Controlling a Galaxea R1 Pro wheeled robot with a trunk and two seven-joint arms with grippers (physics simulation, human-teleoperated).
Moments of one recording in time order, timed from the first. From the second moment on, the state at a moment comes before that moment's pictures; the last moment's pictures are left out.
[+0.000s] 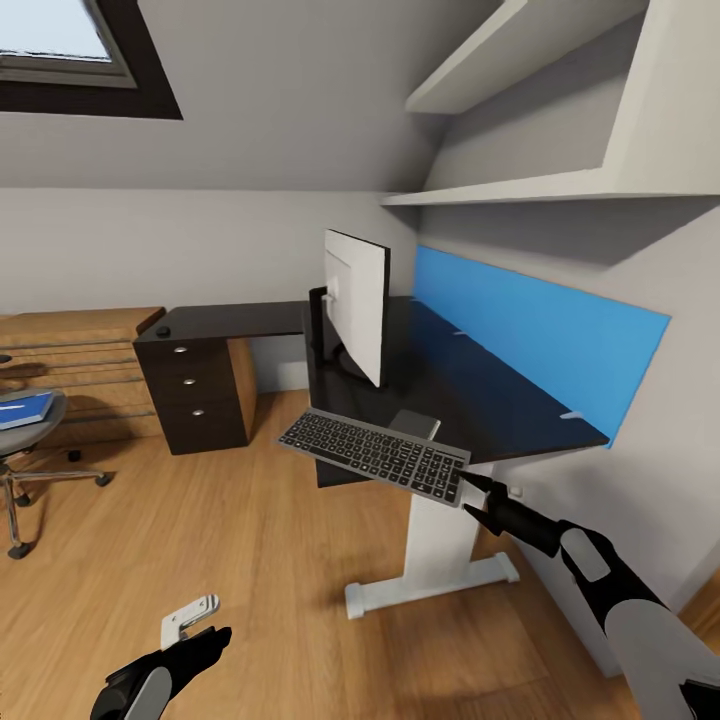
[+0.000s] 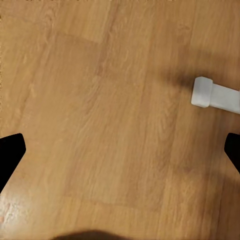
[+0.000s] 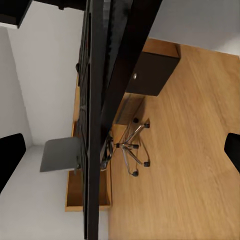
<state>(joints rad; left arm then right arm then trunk) -0.12 0.11 -0.04 -1.22 0.64 0.55 0.37 -0.73 -0.19 -0.22 -0.48 -0.78 0.77 0.70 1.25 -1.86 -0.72</state>
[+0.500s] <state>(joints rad) -0.12 0.11 -0.04 -1.22 0.64 0.55 0.37 -0.73 -0.19 -0.22 -0.48 -0.78 0.77 0.70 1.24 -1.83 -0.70</state>
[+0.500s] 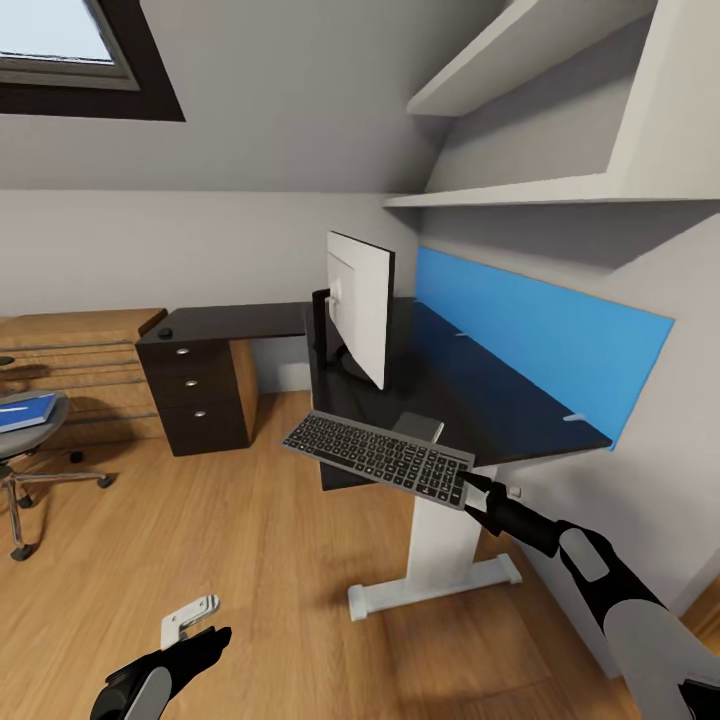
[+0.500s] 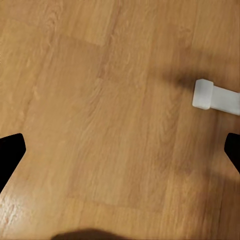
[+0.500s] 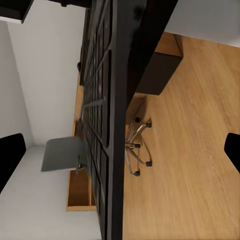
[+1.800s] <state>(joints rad) -0.12 0.11 -0.04 -1.22 0.65 0.55 0.37 -0.73 -0.19 -0.22 -0.48 -0.78 0.77 0.70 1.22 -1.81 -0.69</state>
